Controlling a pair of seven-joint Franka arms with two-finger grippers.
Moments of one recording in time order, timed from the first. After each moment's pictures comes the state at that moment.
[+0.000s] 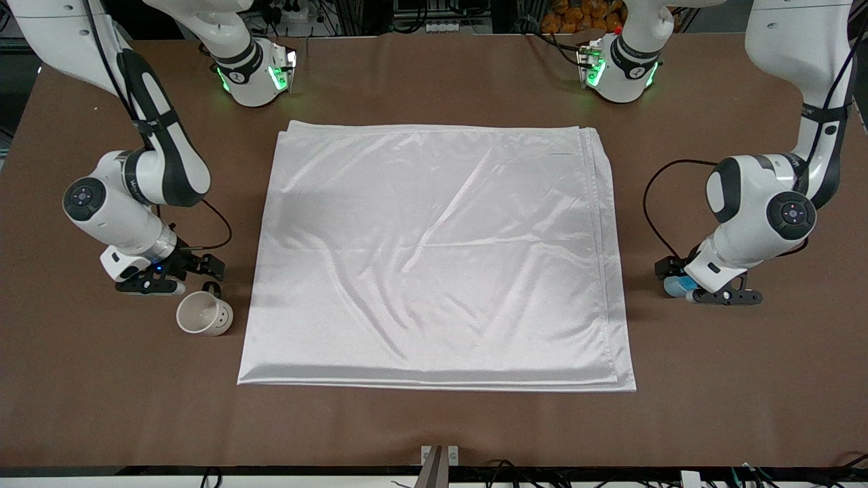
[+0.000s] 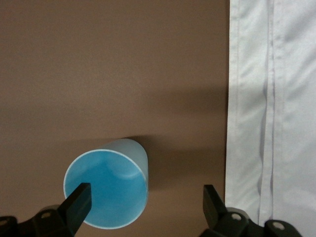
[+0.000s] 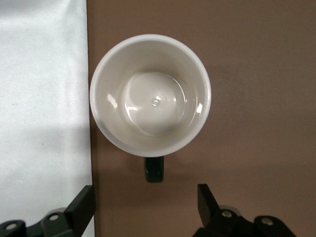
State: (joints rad) left arm -0.10 0.39 0.11 -1.99 0.00 2.40 0.06; right arm -0.06 0.35 0.04 -2.13 0.03 2.59 -0.01
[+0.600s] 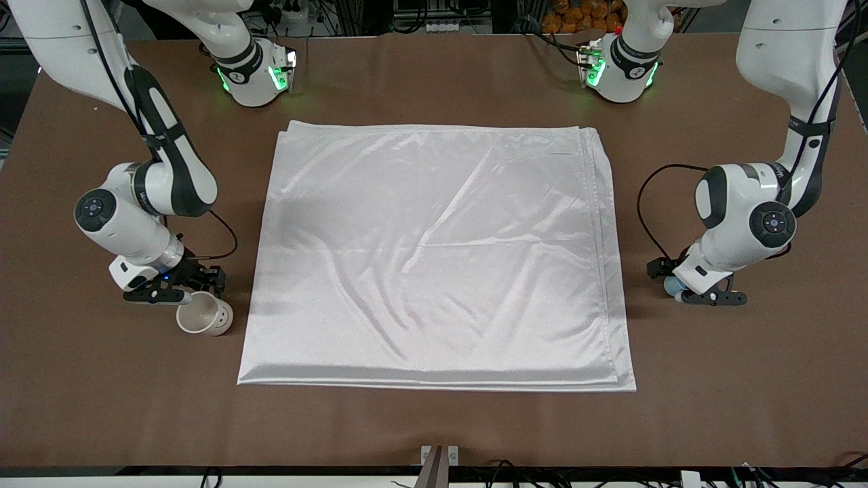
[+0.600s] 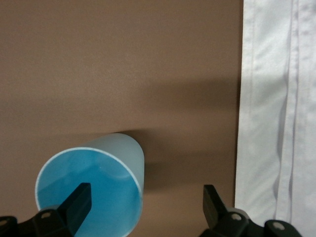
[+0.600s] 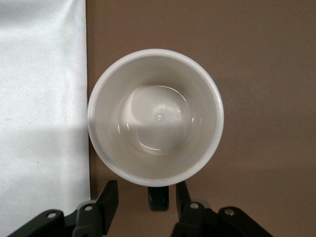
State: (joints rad) left arm -0.10 0.44 0.11 -2.02 0.00 2.45 0.06; right arm -0.06 0.41 0.04 -2.09 0.03 2.63 -0.01
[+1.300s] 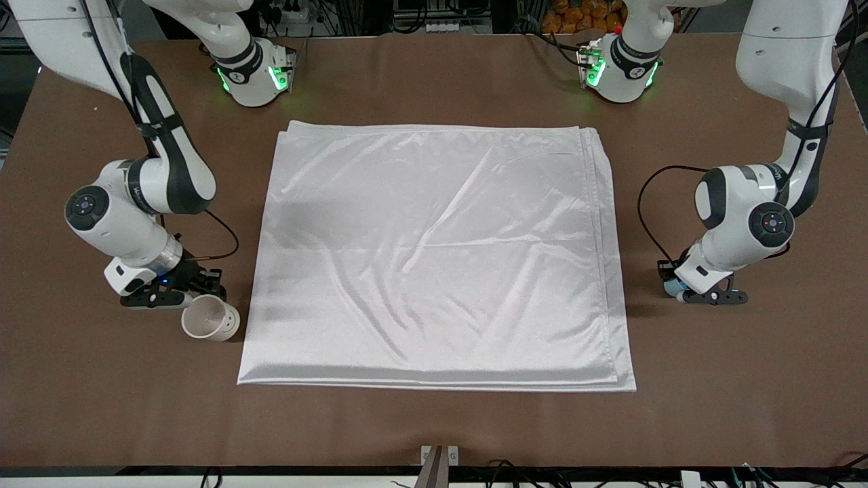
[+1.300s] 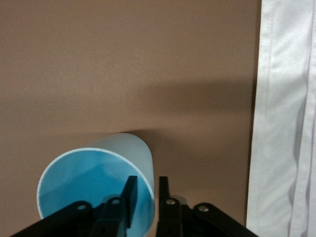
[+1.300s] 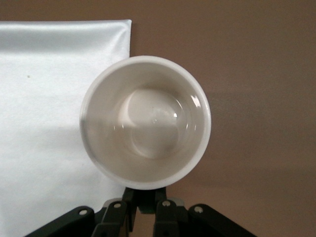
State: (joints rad) left arm -0.09 0.45 0.11 -2.03 0.00 2.47 0.06; right arm -0.06 0.36 0.09 -2.01 0.03 2.49 -0.01
